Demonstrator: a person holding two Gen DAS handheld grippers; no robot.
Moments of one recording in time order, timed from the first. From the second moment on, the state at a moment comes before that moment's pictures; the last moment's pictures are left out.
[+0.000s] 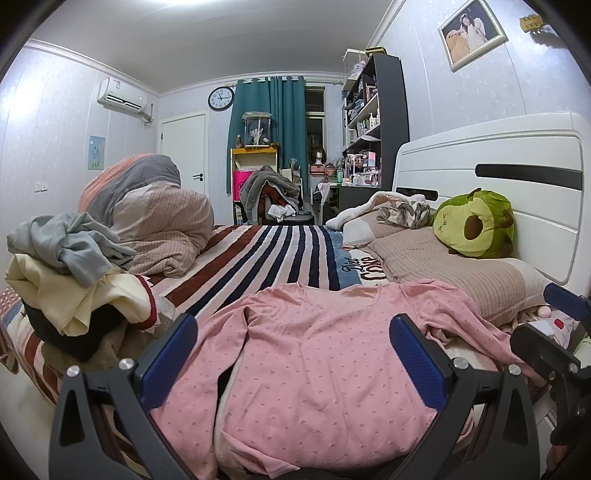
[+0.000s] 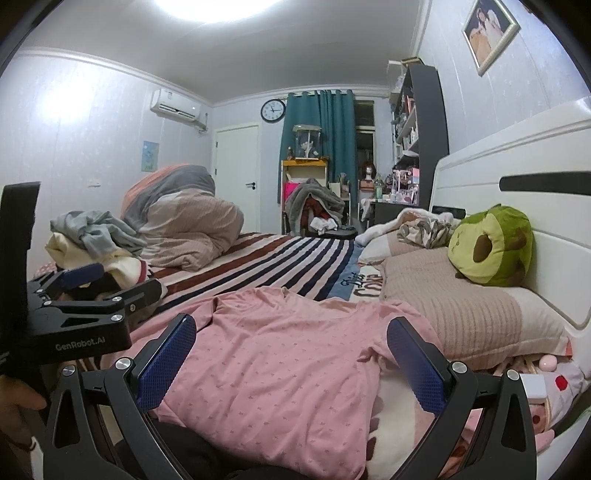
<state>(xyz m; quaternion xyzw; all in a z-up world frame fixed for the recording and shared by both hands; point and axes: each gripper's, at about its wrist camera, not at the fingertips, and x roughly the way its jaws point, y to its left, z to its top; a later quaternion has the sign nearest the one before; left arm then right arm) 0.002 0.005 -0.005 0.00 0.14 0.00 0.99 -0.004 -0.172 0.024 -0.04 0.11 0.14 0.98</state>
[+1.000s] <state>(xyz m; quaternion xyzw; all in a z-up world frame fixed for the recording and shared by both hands) 0.007 0.021 -0.010 0.00 0.14 0.01 0.99 0.004 -0.164 0.019 -0.05 0.12 0.13 0.98</state>
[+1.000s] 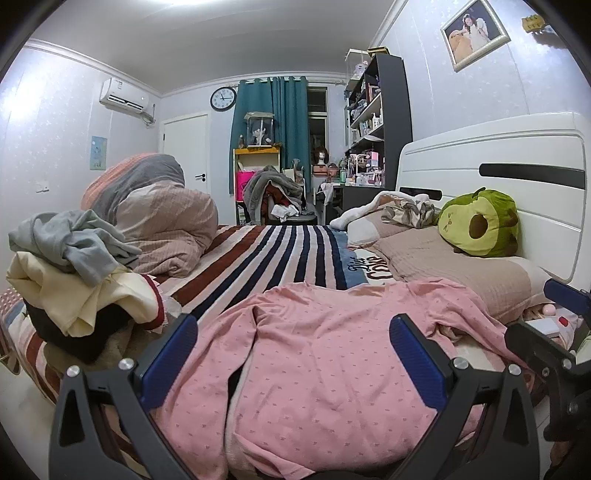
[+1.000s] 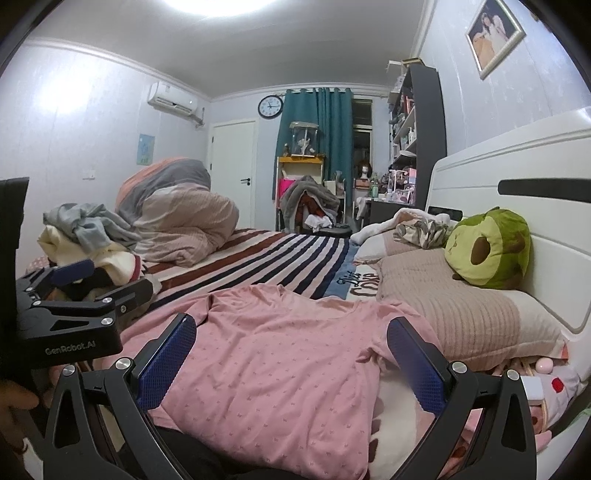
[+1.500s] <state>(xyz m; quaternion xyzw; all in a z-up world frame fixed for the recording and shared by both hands) 0.032 0.136 -0.079 -0.05 0.19 0.02 0.98 0.023 -0.137 0.006 -0.06 0.12 0.17 0.98</state>
